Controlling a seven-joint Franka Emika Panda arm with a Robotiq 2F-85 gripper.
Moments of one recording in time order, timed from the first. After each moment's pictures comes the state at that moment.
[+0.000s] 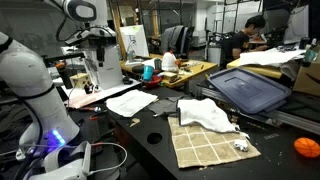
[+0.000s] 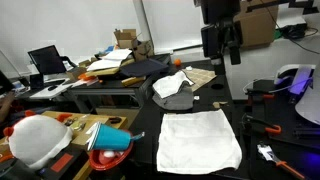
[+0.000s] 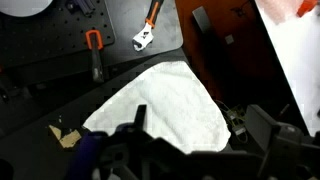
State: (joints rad) arm 0.22 -0.62 0.28 -2.70 0.42 2.00 0.48
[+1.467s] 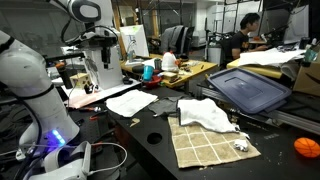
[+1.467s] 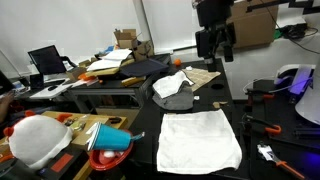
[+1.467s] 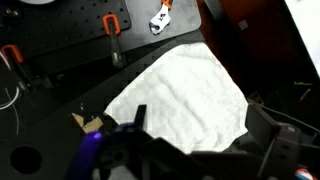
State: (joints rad) arm 0.14 -0.60 0.26 -2.70 0.34 2.01 0.48
